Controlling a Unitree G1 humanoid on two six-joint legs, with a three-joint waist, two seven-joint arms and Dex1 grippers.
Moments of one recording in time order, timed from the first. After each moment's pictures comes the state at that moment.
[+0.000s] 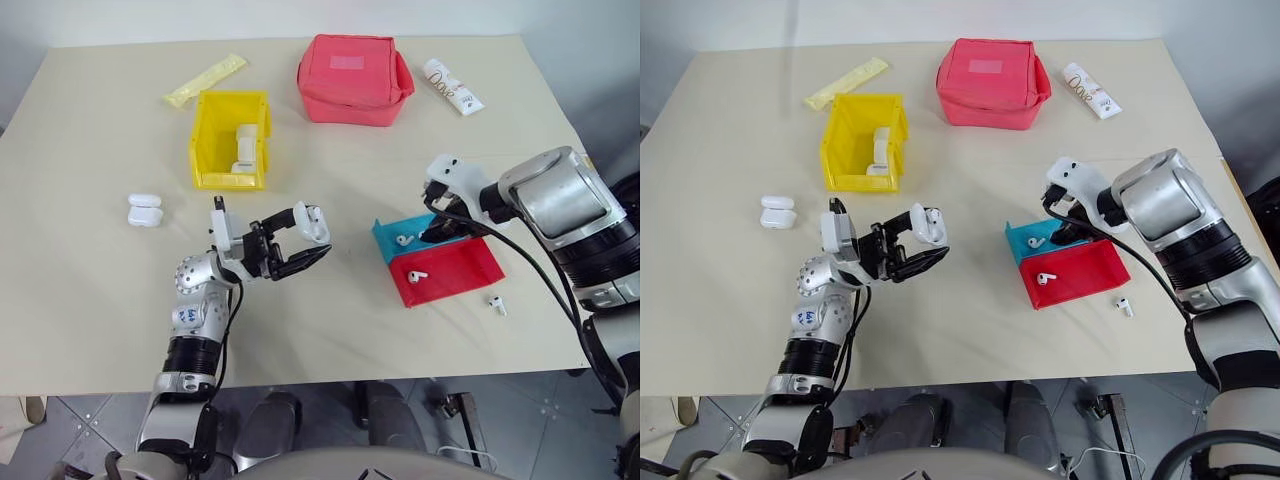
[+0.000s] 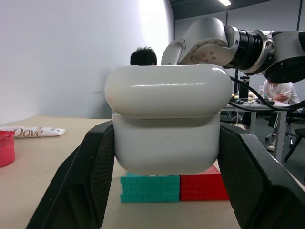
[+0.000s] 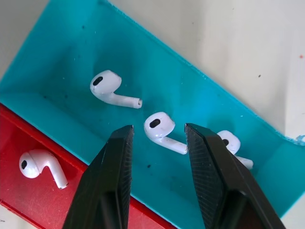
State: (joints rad) left arm -0.42 0.17 0.08 0.29 -0.50 -0.22 -1.23; right arm -0.98 -0.82 0.54 0.18 0.07 1.10 1.14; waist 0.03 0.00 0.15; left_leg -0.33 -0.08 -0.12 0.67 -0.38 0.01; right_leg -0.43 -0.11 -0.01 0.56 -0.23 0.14
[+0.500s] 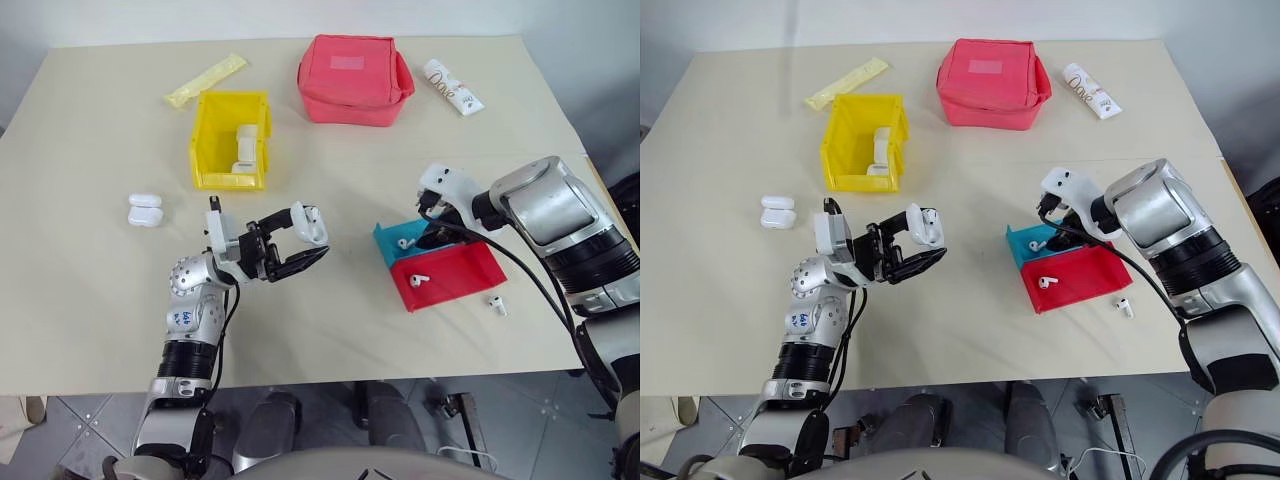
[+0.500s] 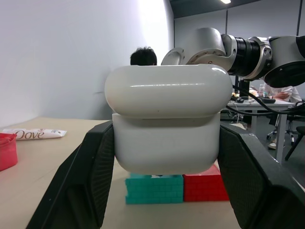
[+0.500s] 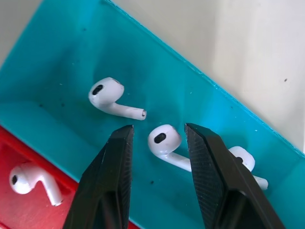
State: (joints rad) left arm -0.39 0.19 0.07 0.25 -0.51 -0.19 -1.21; right arm -0.95 -0.79 0.54 0.19 0.06 1.06 1.14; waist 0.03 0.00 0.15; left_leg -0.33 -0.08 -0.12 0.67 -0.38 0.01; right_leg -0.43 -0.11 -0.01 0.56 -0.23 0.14
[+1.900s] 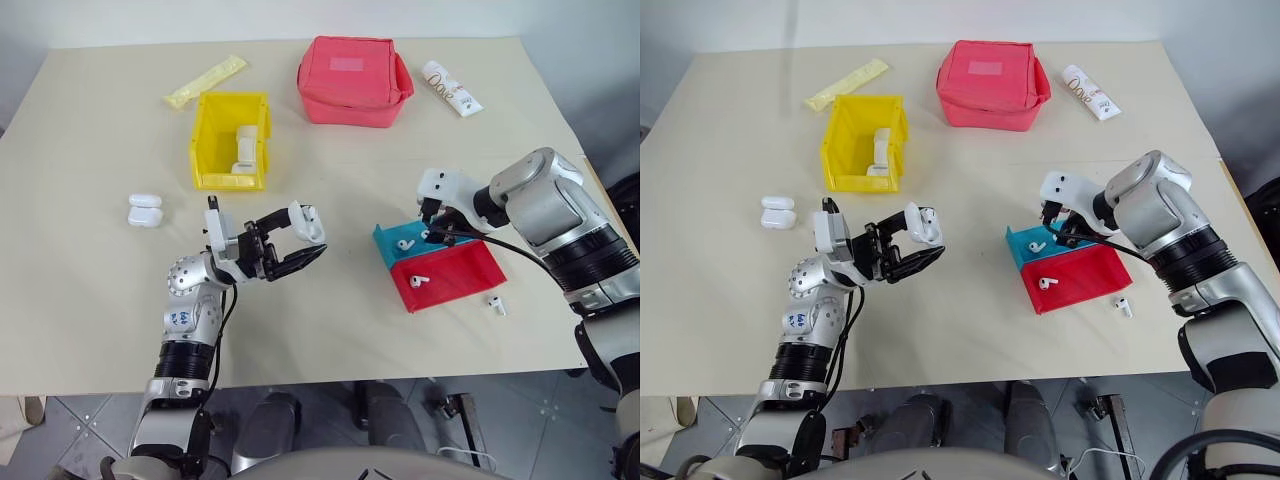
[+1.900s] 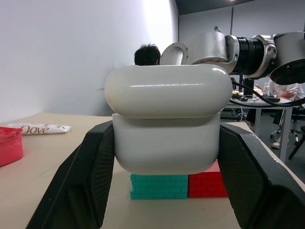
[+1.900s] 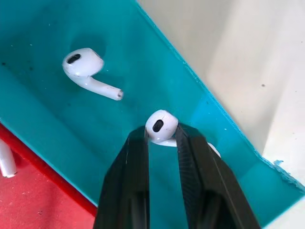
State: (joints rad) left arm -0.39 0.20 0.07 0.25 -0.51 -0.19 -1.19; right arm -0.97 -0.79 0.58 0.28 -0.14 0.81 1.25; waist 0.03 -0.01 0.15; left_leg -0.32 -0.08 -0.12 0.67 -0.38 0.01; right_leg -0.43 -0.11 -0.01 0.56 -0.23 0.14
